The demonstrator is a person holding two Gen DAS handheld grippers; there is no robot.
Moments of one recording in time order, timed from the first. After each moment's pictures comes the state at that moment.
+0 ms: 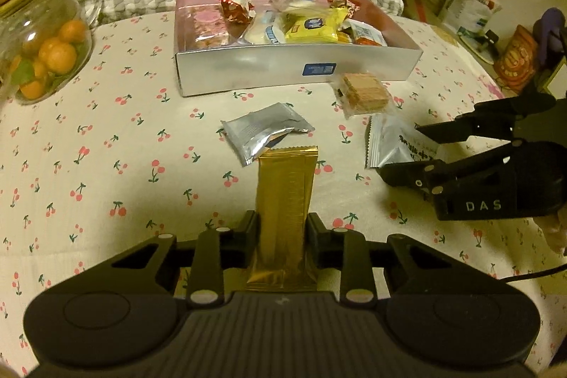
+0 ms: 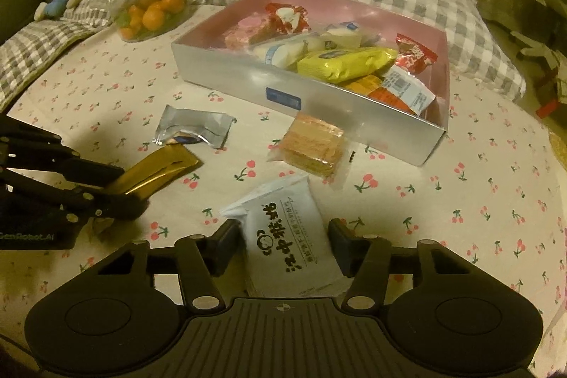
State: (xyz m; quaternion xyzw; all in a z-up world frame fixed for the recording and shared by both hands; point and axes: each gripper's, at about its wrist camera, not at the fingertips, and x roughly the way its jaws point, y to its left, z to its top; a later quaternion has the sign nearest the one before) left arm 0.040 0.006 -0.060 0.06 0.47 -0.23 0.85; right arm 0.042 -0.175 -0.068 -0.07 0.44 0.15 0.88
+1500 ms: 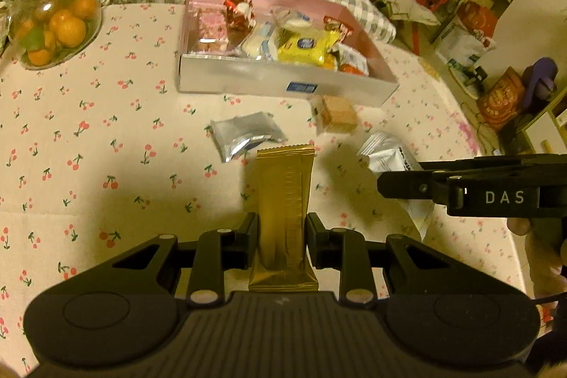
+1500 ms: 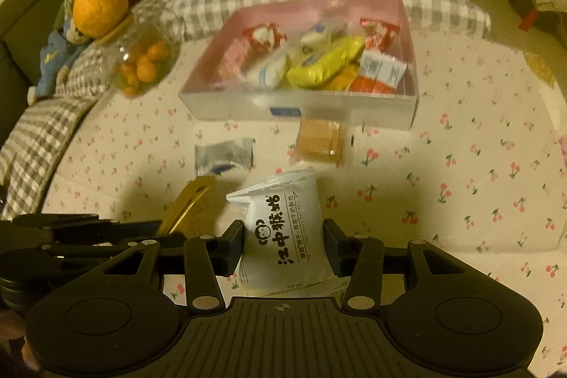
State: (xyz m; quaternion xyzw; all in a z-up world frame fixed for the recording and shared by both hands) left arm 0.035 0.014 -0.030 -0.03 0.49 -0.24 0.84; right arm 0.026 -0.191 -0.018 0.09 0.48 0.11 0.86
